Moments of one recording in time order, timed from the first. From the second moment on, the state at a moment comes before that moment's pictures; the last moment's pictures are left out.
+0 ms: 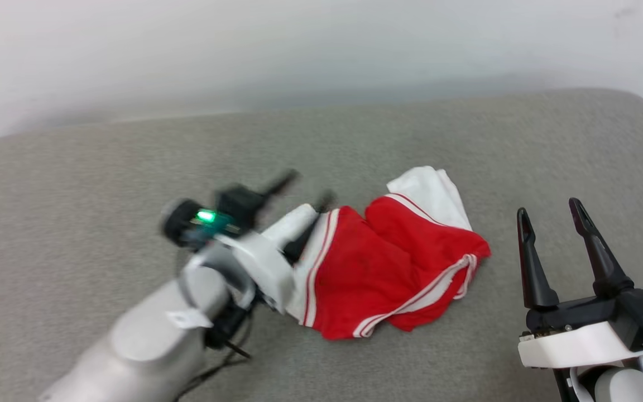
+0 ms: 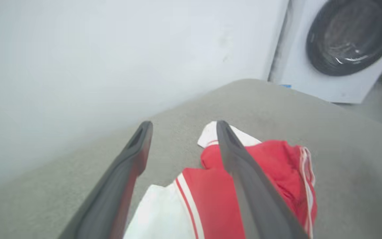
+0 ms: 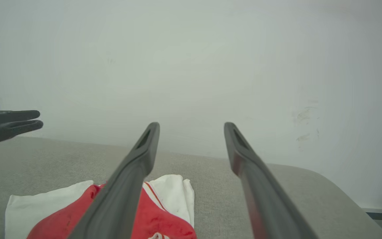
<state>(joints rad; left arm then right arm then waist) -0.73 0.40 -1.00 0.40 -0.76 0.02 -0.26 -0.06 -0.05 0.01 -0.07 0.01 0.13 -0.26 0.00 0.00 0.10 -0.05</state>
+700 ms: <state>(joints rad) -0.01 0.38 -0.34 -0.02 -0.49 0.10 -0.26 -0.02 -0.06 0.02 -0.12 0.03 0.13 -0.26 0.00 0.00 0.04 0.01</state>
